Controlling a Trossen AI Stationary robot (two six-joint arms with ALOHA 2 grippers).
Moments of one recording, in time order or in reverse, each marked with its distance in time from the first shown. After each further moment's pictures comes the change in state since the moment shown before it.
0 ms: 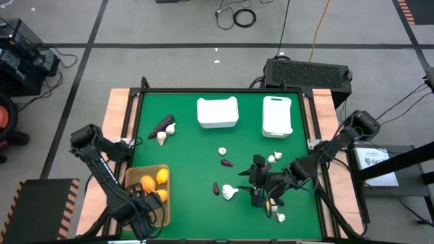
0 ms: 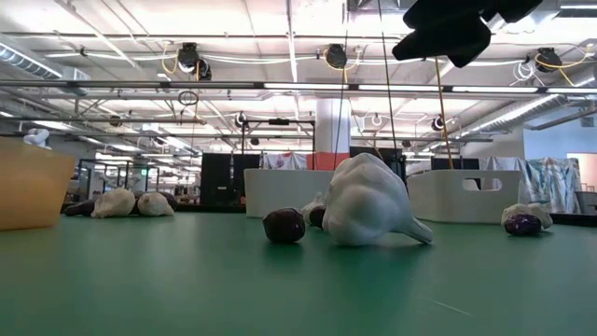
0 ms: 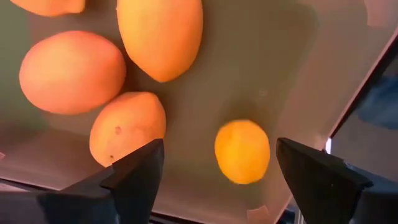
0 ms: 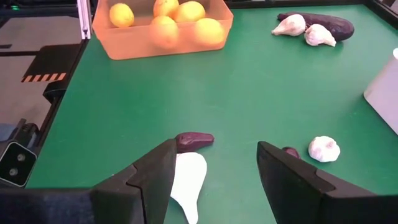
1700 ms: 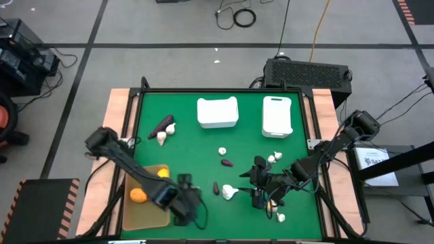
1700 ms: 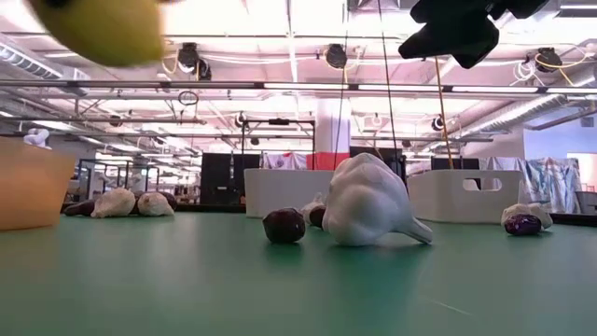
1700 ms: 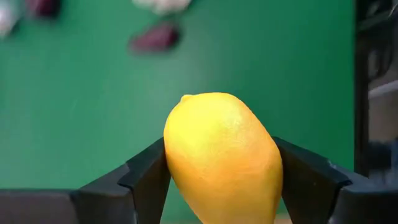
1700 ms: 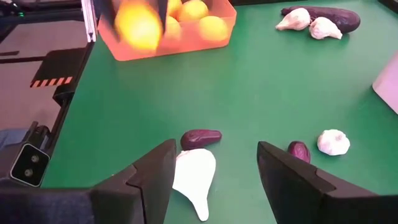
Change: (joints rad) left arm 0.308 0.122 0.212 0.212 -0.295 0.720; right arm 0.015 0.000 0.000 -0.005 0.000 0.052
